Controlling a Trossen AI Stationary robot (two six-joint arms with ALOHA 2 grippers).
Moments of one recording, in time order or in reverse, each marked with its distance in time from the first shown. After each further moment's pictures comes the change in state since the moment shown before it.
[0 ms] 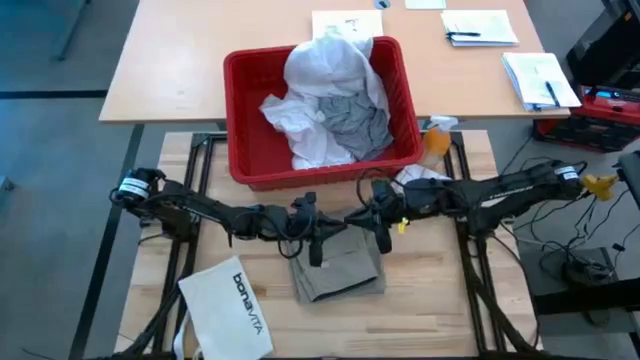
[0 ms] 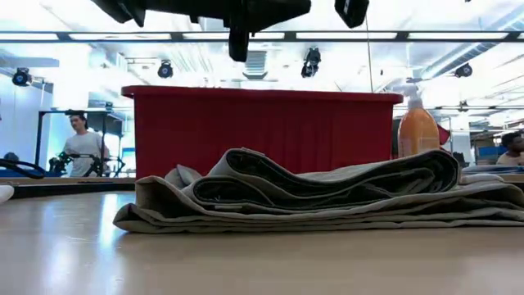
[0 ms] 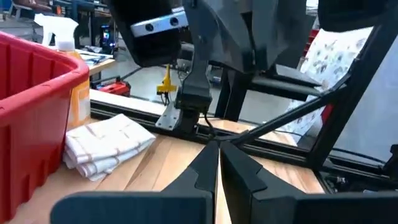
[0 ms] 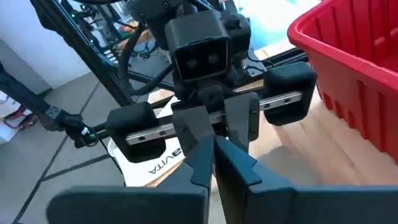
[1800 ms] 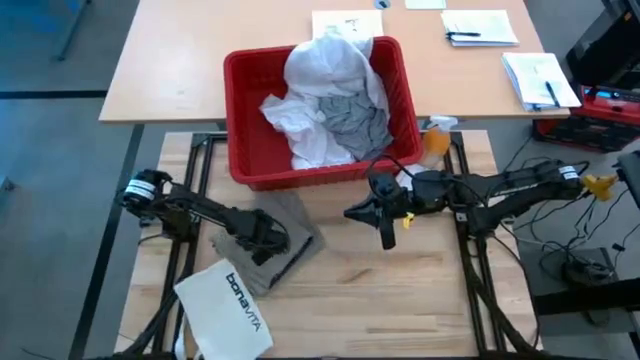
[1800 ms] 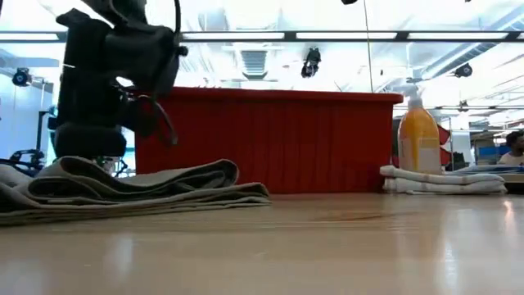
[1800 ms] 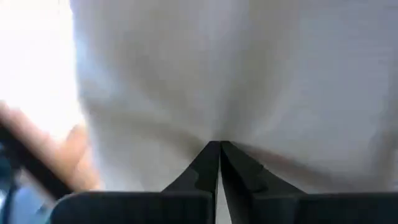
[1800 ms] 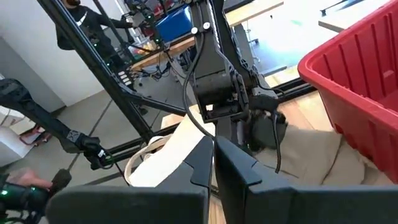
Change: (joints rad) left arm -0.006 0.054 -0.005 -1.732 0.111 -0.825; right arm 0.000 -0.002 0.081 0.002 0.000 0.000
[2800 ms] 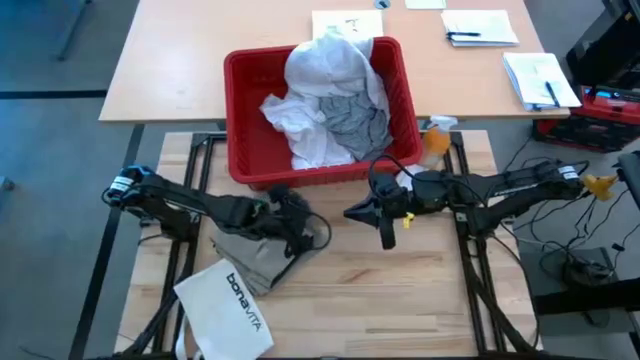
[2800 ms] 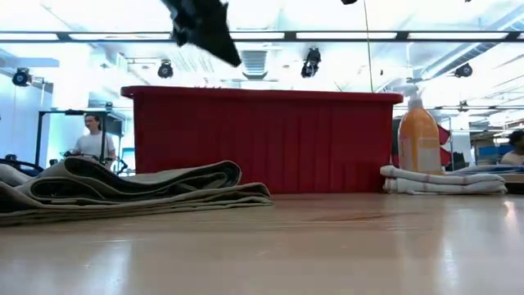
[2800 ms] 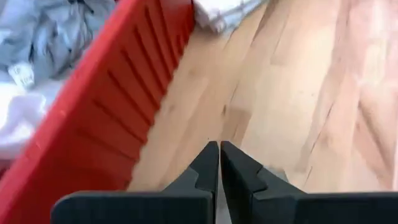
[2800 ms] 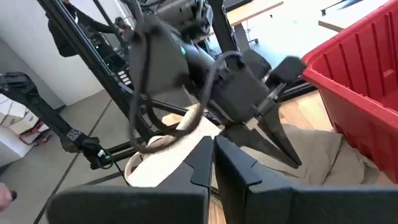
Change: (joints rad) left arm -0.029 -0.130 0.373 0.488 -0.452 0.700; right arm 0.000 0.000 0.000 0.000 0.000 -0.019
